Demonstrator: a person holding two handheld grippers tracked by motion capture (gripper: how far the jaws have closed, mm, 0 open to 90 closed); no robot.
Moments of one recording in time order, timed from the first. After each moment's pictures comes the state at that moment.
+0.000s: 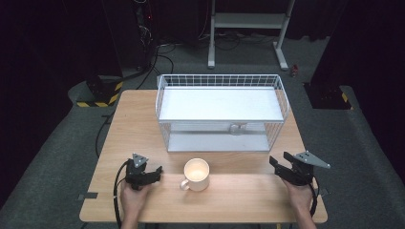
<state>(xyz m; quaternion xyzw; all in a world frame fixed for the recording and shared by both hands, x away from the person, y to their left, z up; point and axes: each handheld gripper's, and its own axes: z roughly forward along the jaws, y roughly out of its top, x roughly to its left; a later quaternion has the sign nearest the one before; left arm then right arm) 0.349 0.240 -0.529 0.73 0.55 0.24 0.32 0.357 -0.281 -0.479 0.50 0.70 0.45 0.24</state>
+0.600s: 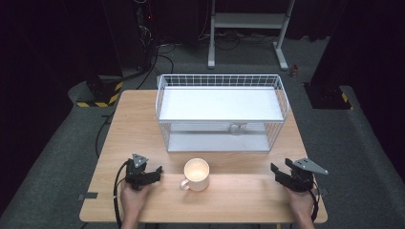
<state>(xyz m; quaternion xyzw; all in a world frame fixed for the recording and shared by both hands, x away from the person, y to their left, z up) 0.349 0.240 -0.529 0.73 0.55 0.24 0.32 0.346 -0.285 -0.497 0.50 0.72 0.41 0.25</state>
